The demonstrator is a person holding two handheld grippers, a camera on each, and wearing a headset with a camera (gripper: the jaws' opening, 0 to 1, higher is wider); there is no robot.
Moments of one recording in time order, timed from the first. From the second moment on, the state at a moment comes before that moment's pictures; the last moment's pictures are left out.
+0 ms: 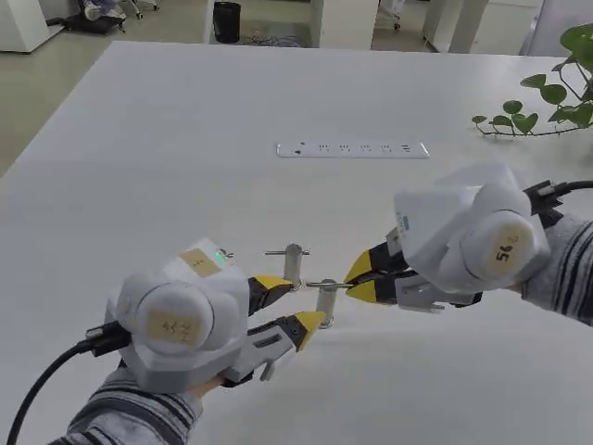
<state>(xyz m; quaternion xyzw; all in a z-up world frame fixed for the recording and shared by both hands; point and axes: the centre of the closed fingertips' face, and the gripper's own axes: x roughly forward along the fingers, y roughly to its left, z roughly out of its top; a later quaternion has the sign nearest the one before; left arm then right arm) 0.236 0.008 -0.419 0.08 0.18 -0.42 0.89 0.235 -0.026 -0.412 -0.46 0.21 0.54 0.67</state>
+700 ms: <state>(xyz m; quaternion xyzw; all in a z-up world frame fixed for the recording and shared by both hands) 0.262 -0.012 -0.451 0.08 0.21 -0.37 0.90 0.252 -0.061 -0.436 -0.47 0.23 0.52 0.67</state>
